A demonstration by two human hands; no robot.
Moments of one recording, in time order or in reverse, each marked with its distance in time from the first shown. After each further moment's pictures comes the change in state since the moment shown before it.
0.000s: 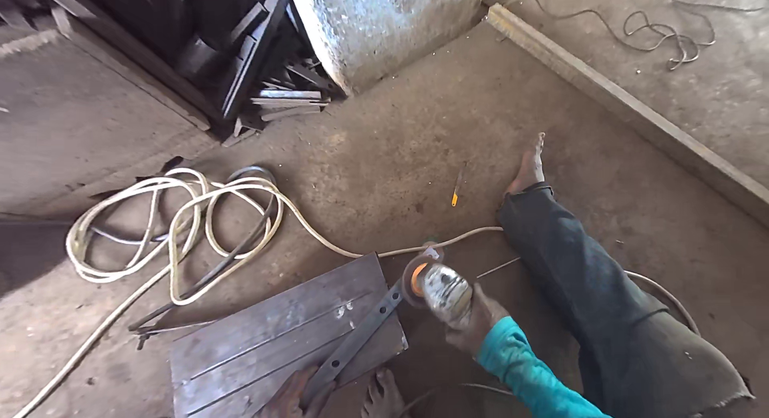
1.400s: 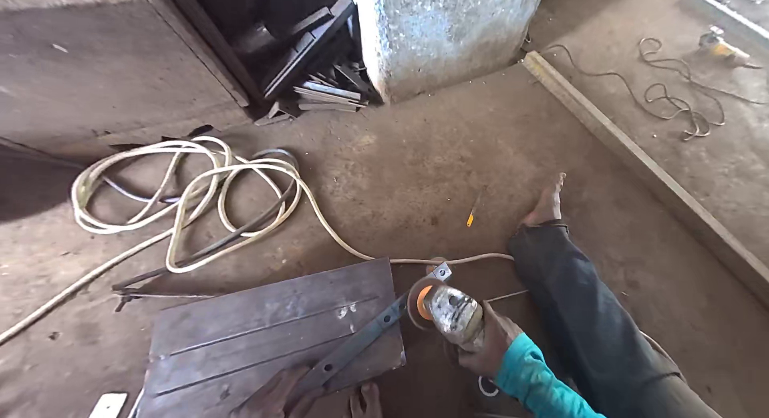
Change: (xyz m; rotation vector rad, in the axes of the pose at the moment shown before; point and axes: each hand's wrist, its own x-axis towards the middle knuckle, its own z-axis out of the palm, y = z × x) left_hand 0.001 -0.008 0.011 0.018 0.045 -0.055; right_hand 0.009 -0.003 -0.027 -0.232 -0.003 -0.084
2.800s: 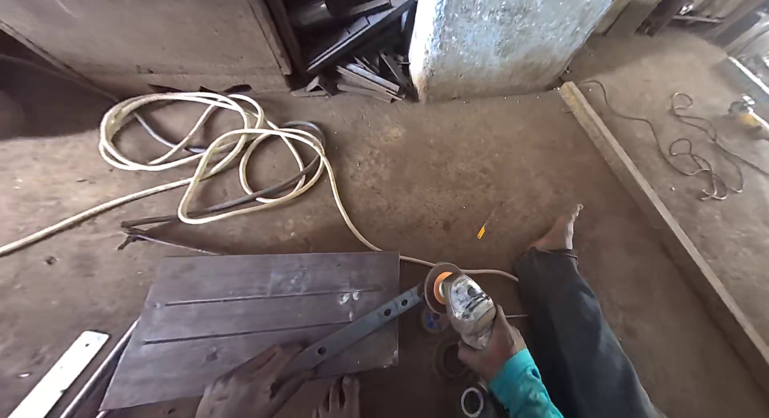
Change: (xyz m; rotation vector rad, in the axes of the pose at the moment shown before) left_hand -0.006 -0.001 0.007 -0.020 0.124 0.095; right_hand 0.009 0.000 0.008 0.025 0.247 0.033
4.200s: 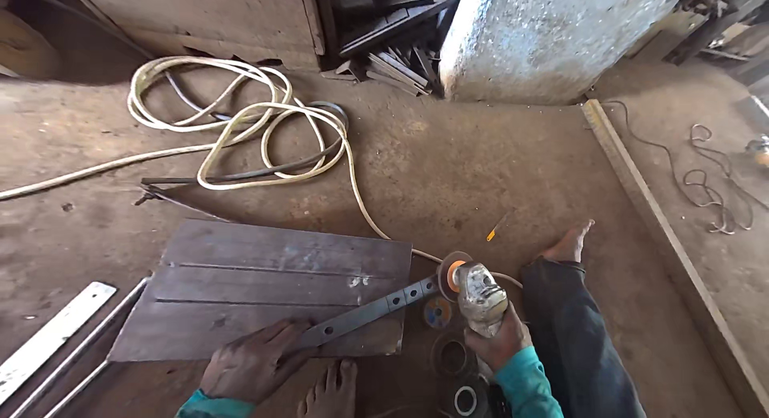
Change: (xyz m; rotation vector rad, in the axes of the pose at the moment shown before) left_hand -0.001 -0.004 0.015 0.033 0.145 0.035; right_hand 0.008 -0.006 -0.003 0.029 0.096 -0.034
